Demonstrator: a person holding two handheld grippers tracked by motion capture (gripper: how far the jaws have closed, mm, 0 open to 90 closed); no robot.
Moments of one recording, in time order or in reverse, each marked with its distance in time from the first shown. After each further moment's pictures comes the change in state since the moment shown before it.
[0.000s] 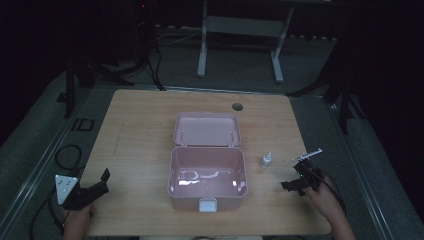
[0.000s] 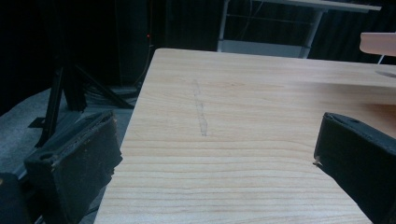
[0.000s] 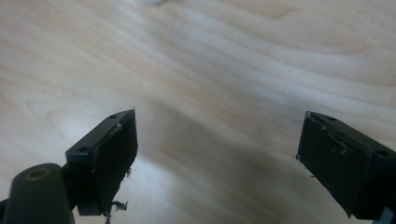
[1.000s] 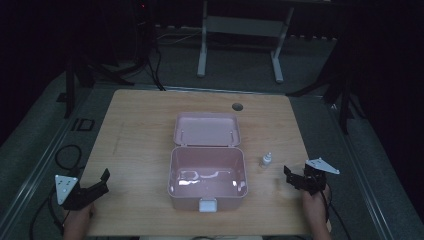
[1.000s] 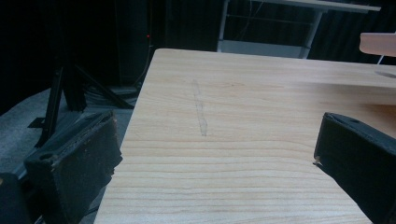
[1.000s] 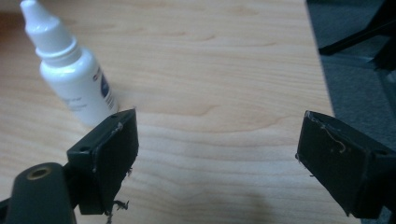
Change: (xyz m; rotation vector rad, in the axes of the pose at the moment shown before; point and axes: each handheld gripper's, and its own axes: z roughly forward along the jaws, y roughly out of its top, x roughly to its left) left arm 0.000 0.000 0.000 0.000 -0.001 -0.001; right arm -0.004 -0.031 0.019 -0.591 -0.182 0.209
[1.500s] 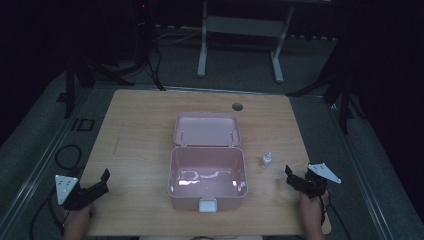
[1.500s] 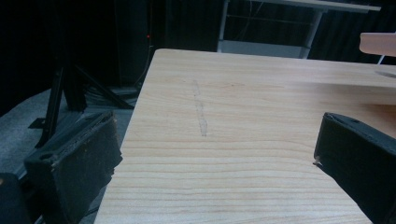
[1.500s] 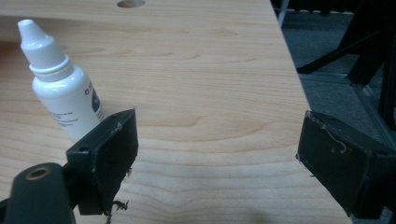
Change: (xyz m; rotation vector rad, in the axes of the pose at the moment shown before) left arm 0.000 0.000 0.000 -0.002 0.001 0.002; right arm 0.004 -0.014 -0.004 -0.129 -0.069 0.042
